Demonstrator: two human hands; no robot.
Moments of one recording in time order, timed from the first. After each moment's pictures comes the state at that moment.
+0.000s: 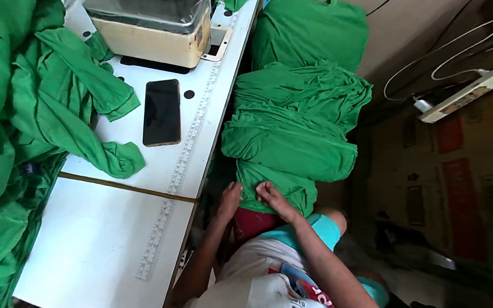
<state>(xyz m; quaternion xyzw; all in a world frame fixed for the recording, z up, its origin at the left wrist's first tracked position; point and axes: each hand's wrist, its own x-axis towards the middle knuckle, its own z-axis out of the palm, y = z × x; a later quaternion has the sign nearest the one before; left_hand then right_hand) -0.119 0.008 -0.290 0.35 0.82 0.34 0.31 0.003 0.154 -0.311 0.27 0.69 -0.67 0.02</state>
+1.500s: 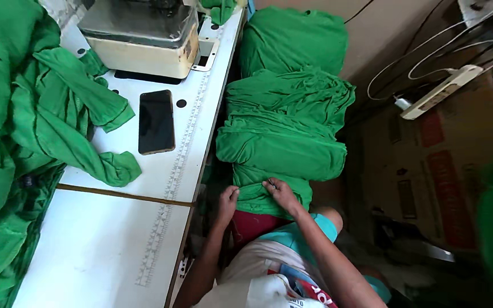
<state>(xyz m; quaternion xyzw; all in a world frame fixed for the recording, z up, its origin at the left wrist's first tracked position) -0.114 0.006 -0.323 0.28 0.76 0.52 0.27 0.004 0.186 -0.291 0.34 0.81 -0.48 0.01</state>
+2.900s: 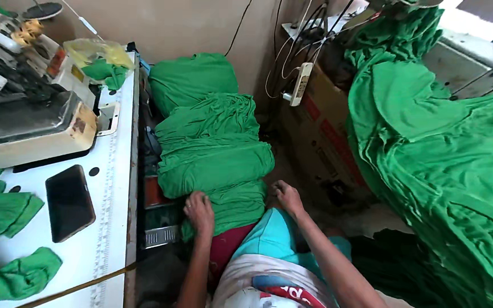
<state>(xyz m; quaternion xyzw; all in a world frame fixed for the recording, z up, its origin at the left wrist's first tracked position) -0.089 0.091 -0.285 0.43 0.85 0.29 0.07 0.155 0.252 -0.292 0.58 0.72 -0.37 -0.07</state>
